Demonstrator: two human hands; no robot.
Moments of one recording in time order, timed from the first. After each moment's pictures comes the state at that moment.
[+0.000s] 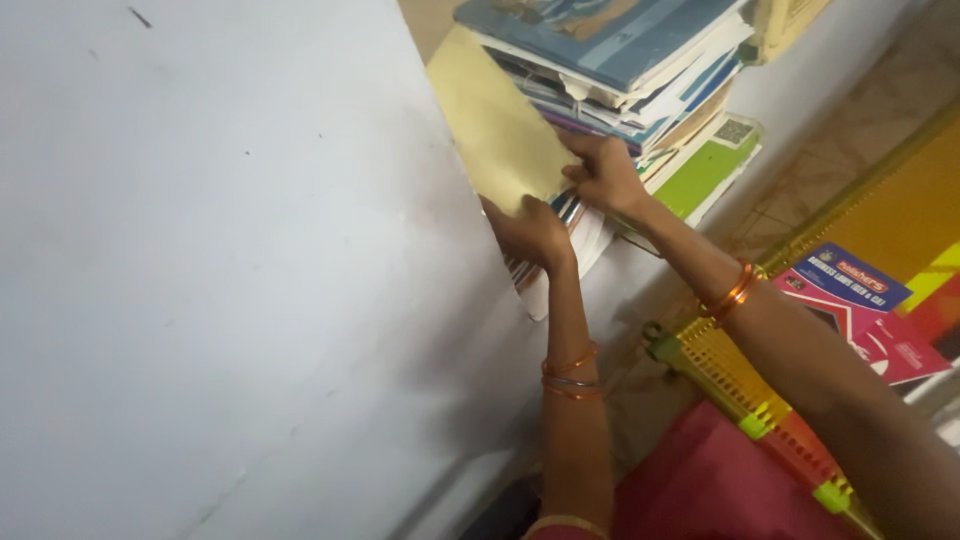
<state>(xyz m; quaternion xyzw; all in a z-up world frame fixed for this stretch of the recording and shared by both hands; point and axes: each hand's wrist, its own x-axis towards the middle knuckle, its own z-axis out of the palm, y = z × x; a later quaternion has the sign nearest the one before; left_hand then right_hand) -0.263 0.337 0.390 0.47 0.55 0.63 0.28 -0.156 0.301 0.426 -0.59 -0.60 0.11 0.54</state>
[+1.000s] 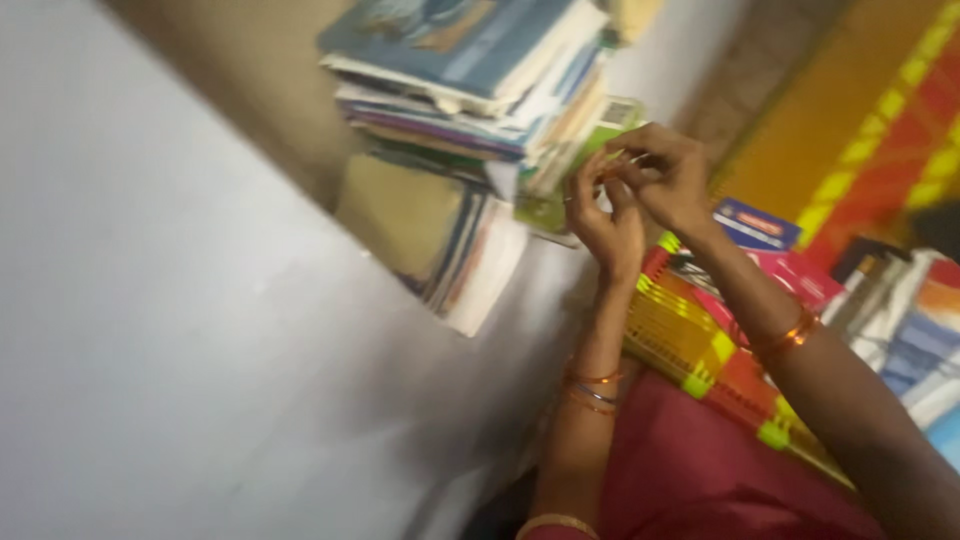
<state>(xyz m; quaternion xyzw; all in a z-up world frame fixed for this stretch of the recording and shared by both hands) -0.138 0.198 0.360 0.62 0.18 0.66 0.39 -0.051 0.155 0.370 -0.58 -0.49 -0.02 0.65</state>
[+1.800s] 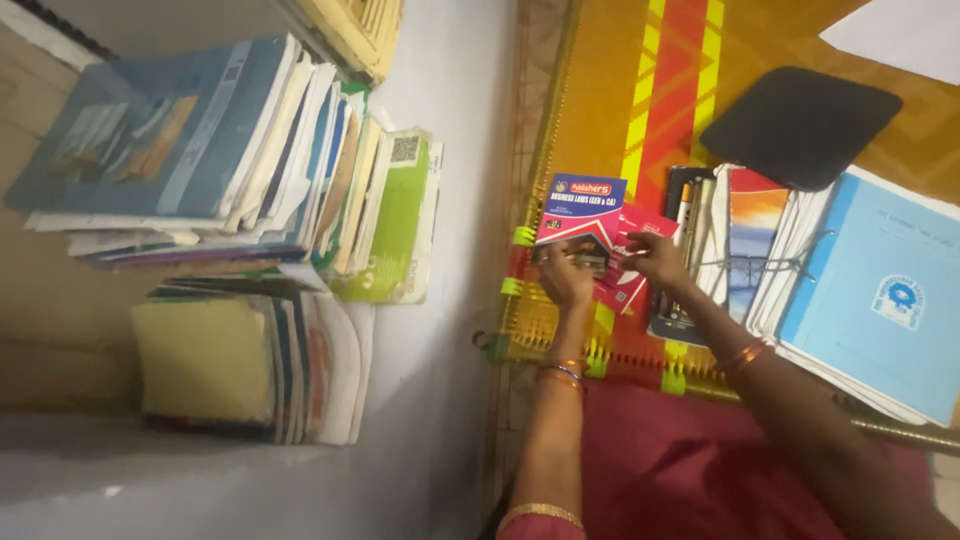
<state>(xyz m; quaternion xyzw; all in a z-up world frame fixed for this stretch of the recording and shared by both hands) -0.012 0.101 0.070 0.86 0.27 0.26 0.34 0.065 -0.068 0.041 -0.80 -0.07 0.18 0.57</state>
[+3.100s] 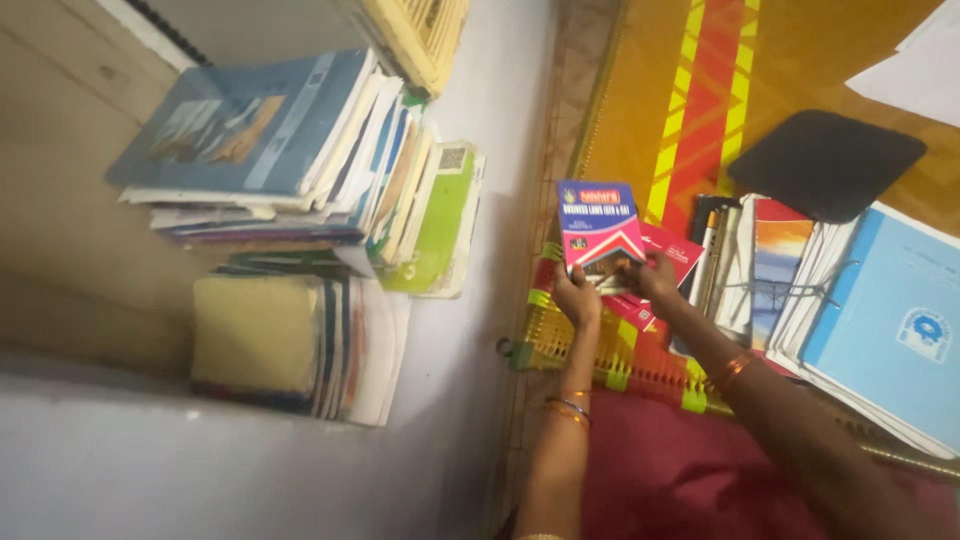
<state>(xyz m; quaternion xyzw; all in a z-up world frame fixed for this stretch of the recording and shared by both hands) -0.027 0.119 0.077 0.76 0.31 0.37 0.44 0.040 -0.007 0.065 -0.61 0.07 0.20 0.76</state>
